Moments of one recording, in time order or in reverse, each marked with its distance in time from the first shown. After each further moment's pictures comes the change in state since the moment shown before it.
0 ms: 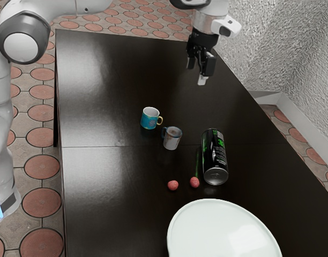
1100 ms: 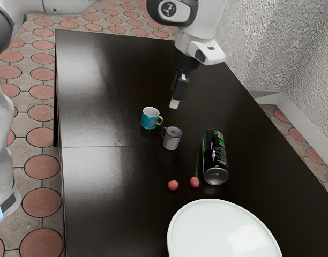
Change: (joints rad) arm -0.021 -0.193 -0.159 -0.273 0.012 -0.033 0.196
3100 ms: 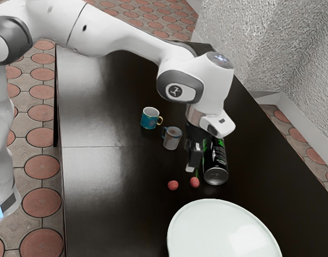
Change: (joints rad) arm 0.006 0.129 -0.142 -0.260 0.011 0.466 -0.190
